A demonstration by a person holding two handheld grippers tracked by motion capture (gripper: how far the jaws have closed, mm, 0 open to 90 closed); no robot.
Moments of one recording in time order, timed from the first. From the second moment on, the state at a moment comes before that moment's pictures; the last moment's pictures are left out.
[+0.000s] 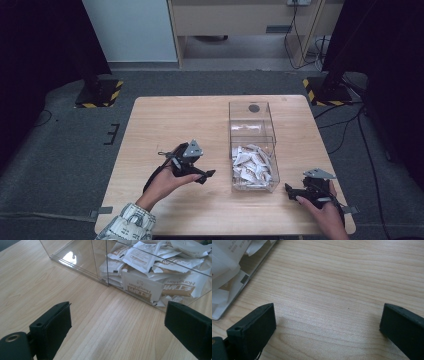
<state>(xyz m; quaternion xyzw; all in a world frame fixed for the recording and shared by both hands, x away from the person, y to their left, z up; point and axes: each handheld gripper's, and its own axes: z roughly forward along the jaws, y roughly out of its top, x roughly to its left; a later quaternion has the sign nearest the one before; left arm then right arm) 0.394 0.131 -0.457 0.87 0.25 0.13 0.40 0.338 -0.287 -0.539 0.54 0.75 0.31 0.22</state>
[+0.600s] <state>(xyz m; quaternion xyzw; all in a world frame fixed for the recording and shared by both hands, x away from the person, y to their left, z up) 0.405 0.110 -0.437 0.87 0.24 0.13 0.41 0.338 -0.287 -0.539 0.54 0.75 0.31 0.22</state>
